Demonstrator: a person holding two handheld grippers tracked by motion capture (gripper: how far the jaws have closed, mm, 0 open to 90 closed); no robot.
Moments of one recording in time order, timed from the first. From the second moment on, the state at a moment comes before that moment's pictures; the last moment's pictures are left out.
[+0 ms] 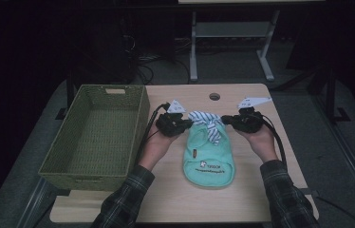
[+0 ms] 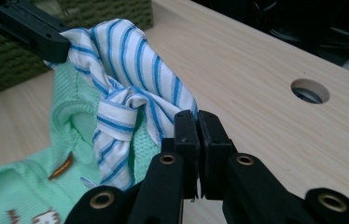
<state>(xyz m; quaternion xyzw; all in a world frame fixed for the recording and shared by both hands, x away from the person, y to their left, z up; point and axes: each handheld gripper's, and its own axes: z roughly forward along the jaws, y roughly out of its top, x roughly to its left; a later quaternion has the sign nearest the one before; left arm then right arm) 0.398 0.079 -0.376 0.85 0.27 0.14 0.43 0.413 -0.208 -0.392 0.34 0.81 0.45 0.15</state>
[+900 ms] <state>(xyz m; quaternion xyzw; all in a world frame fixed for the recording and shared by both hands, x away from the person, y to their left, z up) 0.343 0.088 -0.400 0.87 0.23 0.15 0.42 0.348 -0.200 -0.415 0.31 0.83 0.45 0.15</state>
